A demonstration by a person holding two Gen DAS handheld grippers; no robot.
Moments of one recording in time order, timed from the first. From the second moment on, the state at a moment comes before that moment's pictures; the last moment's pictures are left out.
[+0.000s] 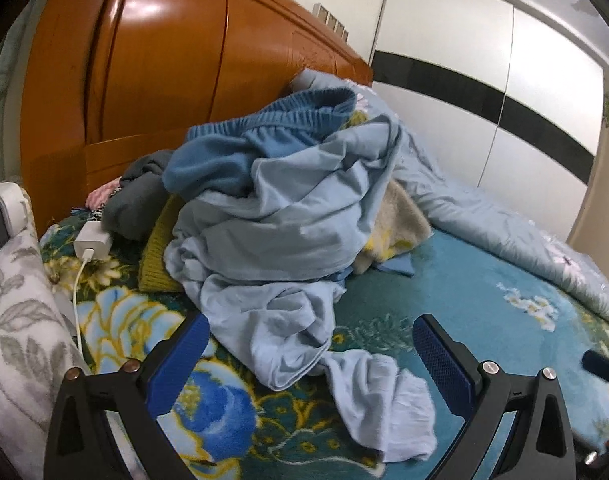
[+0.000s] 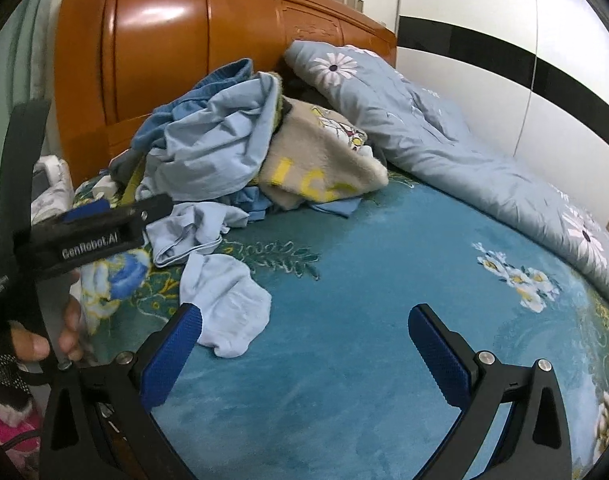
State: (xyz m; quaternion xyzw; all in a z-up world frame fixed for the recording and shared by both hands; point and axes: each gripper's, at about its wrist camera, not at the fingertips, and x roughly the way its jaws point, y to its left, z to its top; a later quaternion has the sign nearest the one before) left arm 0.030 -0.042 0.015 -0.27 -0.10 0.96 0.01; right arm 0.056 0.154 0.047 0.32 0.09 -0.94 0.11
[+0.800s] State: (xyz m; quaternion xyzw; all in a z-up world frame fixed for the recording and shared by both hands) left arm -0.002 -0.062 -0.031 -0.29 -0.11 0.95 -0.04; right arm -0.075 0.135 0.093 0.31 0.08 -0.94 0.11
